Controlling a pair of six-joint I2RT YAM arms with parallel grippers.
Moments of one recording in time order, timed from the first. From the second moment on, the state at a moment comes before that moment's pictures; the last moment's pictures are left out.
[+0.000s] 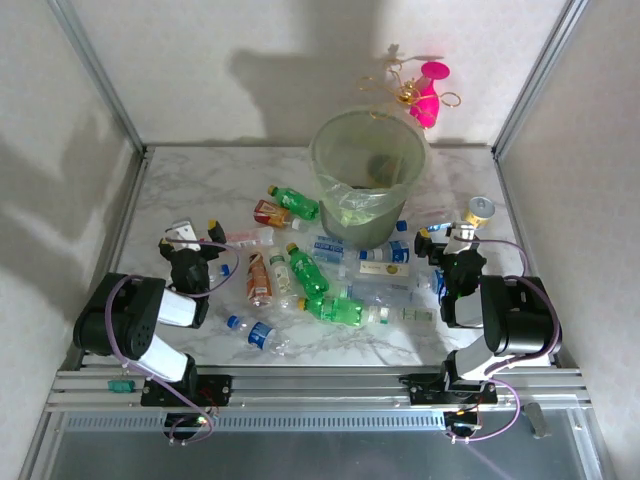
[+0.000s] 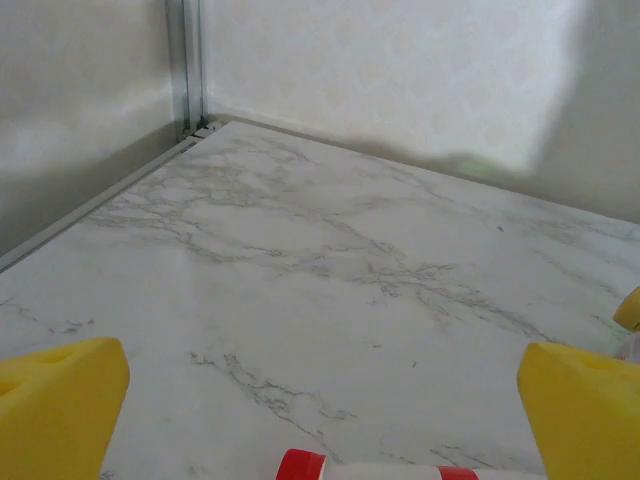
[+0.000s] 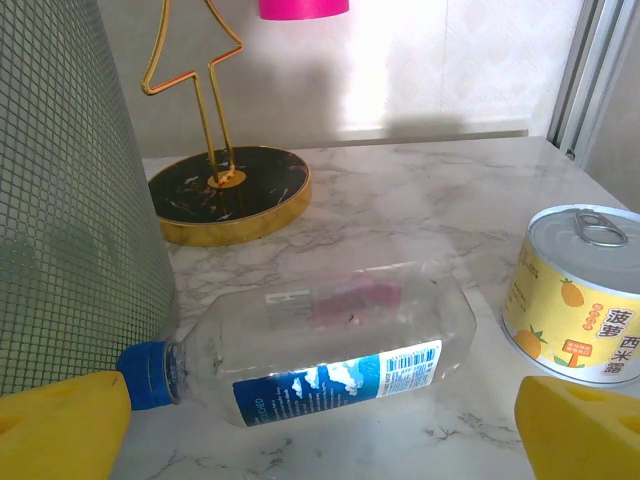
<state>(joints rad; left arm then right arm) -0.08 1.55 0.23 1.21 -0.37 -0.19 0.00 1.54 0.20 1.18 -0.05 0.05</state>
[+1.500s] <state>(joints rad) -0.17 1.20 0.25 1.01 -0.33 -0.14 0.04 1.33 0.79 0.35 0.04 0.16</state>
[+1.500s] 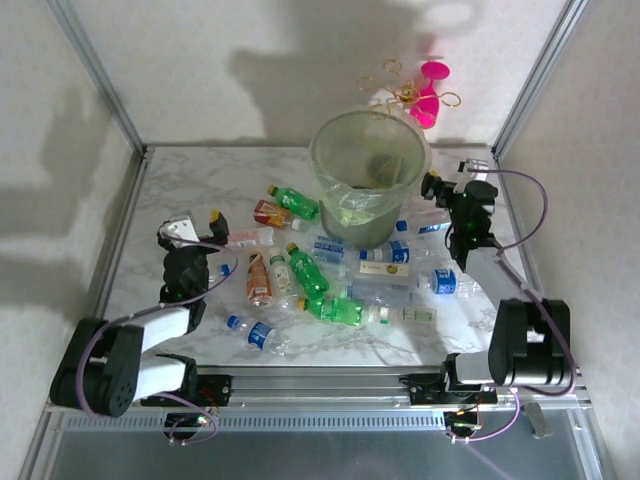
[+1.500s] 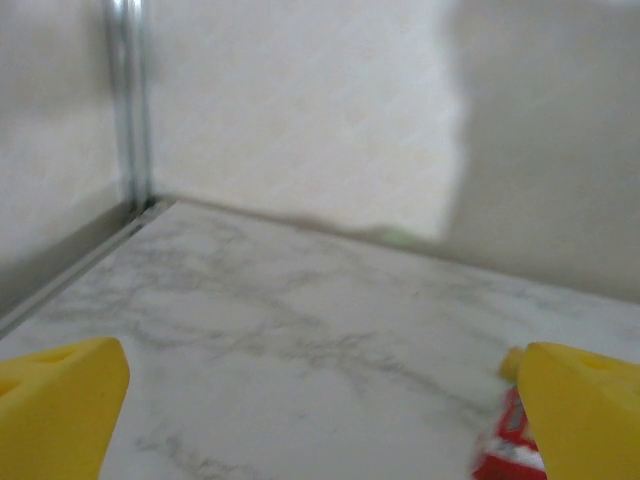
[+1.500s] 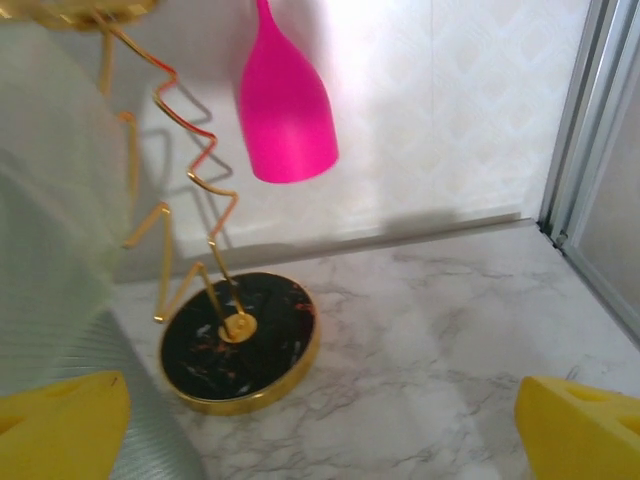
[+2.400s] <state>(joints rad) -0.27 0.90 1.01 -0.81 -0.48 -0.96 0.24 0.85 1.15 -0.72 -0.13 0.49</state>
